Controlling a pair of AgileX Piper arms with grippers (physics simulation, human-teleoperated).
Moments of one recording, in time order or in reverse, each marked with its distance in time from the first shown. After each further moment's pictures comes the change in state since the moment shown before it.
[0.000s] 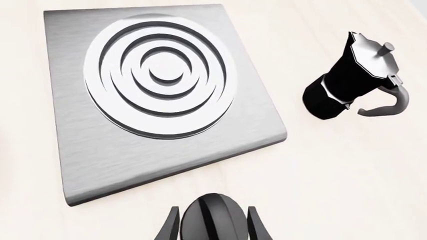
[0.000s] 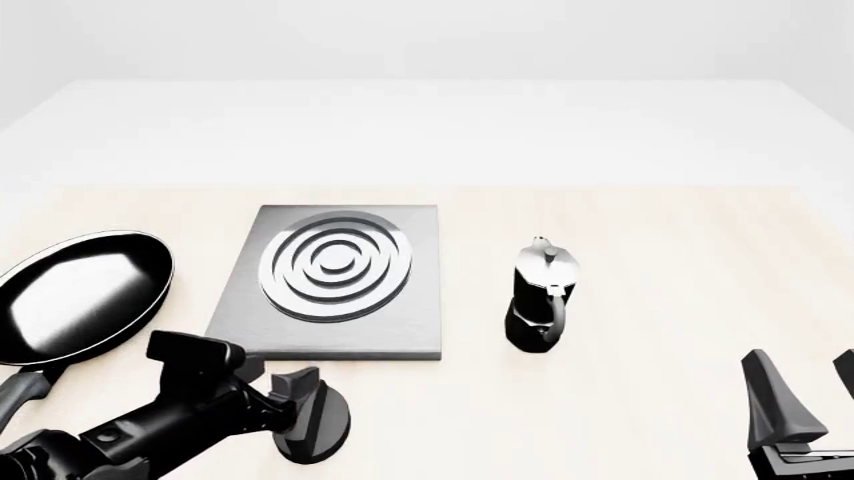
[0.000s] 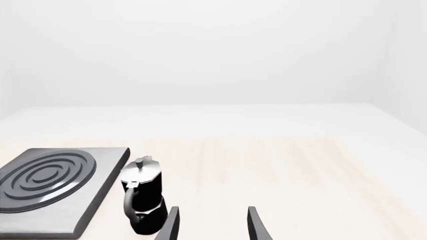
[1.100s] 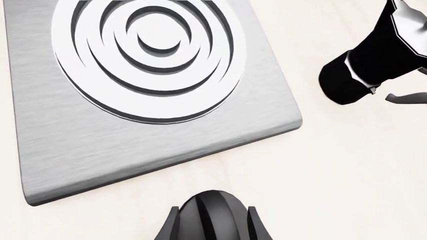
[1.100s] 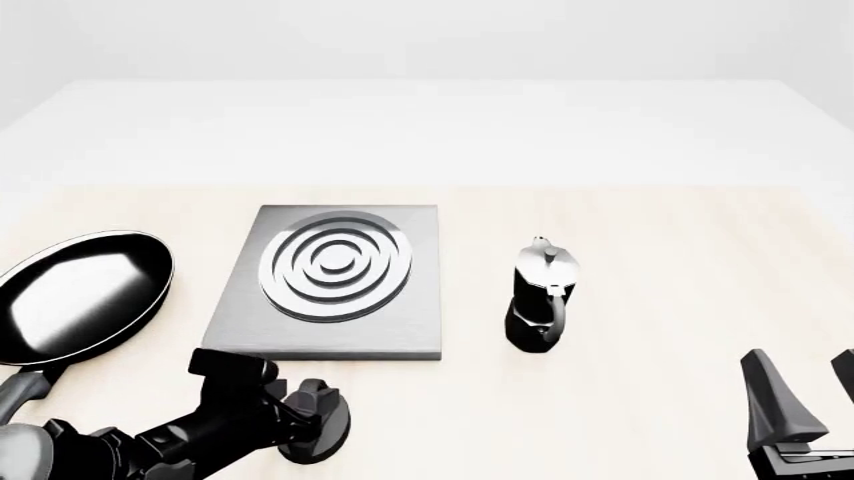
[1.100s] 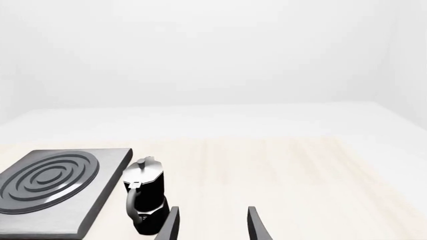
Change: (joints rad) left arm -0.035 0.297 -0.001 -0.203 -0.061; right arm 0.005 0.001 0.000 -0.001 0.016
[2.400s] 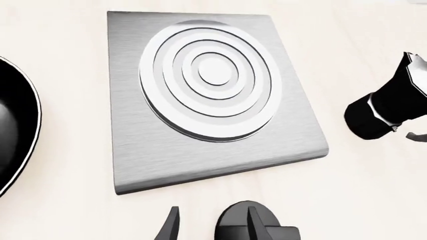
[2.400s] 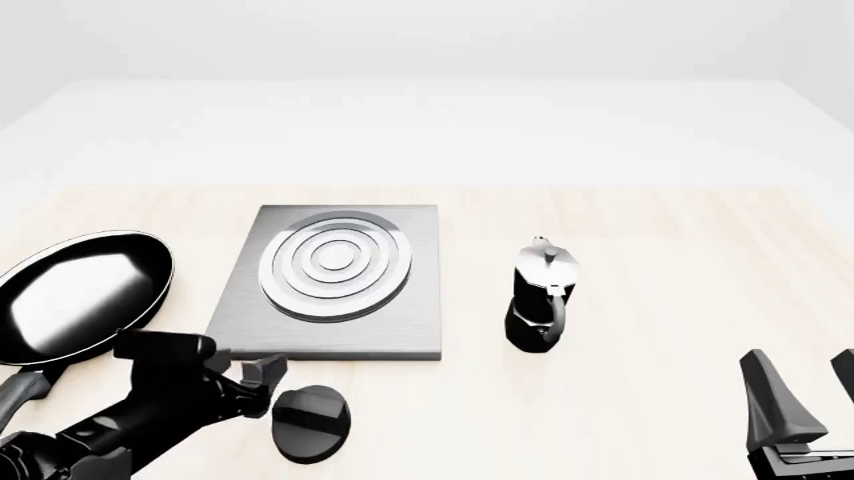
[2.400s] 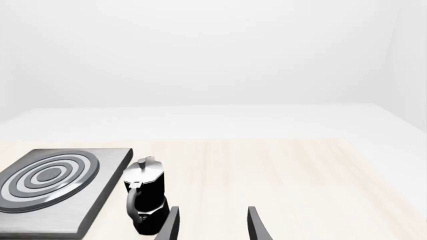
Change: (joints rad) left arm 0.188 -0.279 0.026 0.159 0.092; right arm 0.004 -0.001 0.000 -0.002 -0.009
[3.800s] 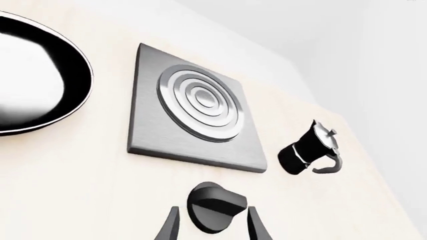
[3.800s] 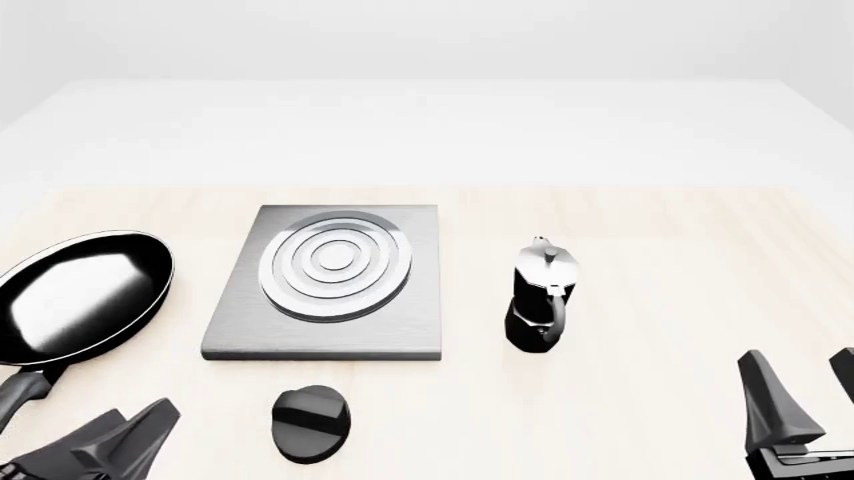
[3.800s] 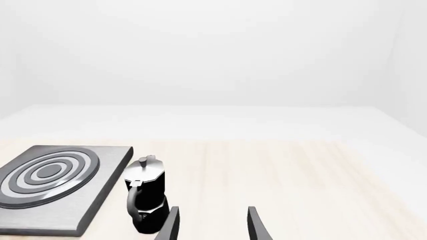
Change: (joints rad) left arm 0.034 -1.240 0.116 0.804 -0.315; right arm 0.010 0.000 -0.001 0.000 -0.020
